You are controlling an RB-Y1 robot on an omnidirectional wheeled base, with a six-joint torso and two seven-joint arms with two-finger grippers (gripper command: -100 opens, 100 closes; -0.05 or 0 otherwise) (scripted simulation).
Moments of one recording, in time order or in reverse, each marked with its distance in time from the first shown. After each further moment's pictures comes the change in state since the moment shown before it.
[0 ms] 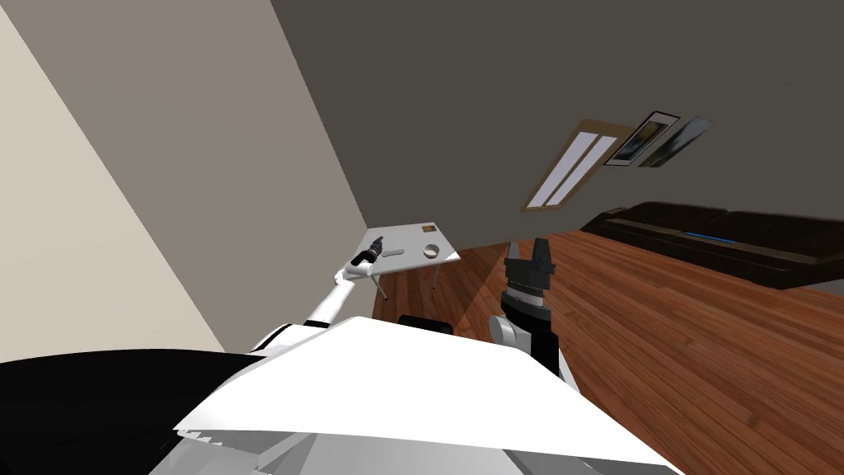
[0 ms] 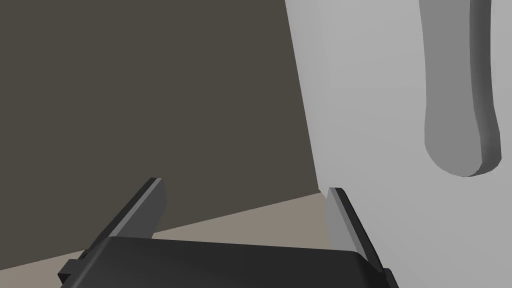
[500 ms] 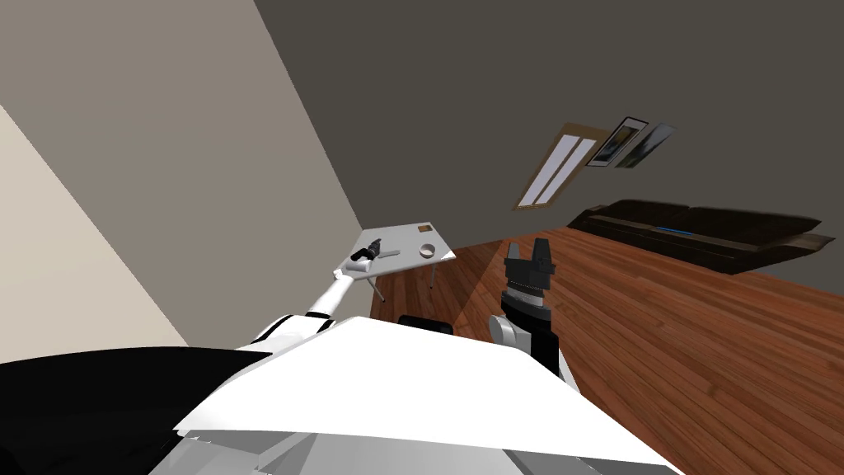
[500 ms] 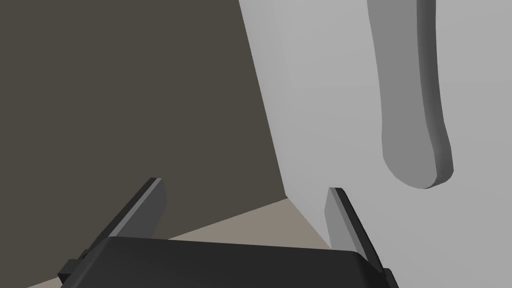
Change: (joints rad) left arm -0.065 0.043 0.007 0.099 0.031 0.128 0.017; right arm 0.000 0.000 0.000 0.000 0.000 0.000 0.000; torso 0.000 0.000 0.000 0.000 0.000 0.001
